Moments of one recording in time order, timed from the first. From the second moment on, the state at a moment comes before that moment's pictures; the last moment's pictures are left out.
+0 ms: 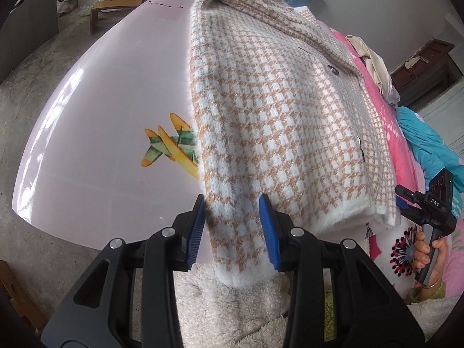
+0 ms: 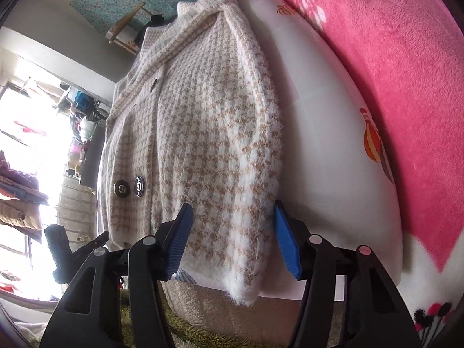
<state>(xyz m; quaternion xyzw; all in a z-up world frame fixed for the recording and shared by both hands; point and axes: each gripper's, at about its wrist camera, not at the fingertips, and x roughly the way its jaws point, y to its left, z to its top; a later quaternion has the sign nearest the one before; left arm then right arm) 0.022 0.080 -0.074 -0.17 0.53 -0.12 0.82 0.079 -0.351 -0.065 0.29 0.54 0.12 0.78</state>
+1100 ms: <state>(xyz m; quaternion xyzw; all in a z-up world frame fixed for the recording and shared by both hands) 0.044 0.113 0.023 -0.20 0.43 -0.15 0.87 0.103 -0.376 0.022 0.29 0.42 0.17 0.84</state>
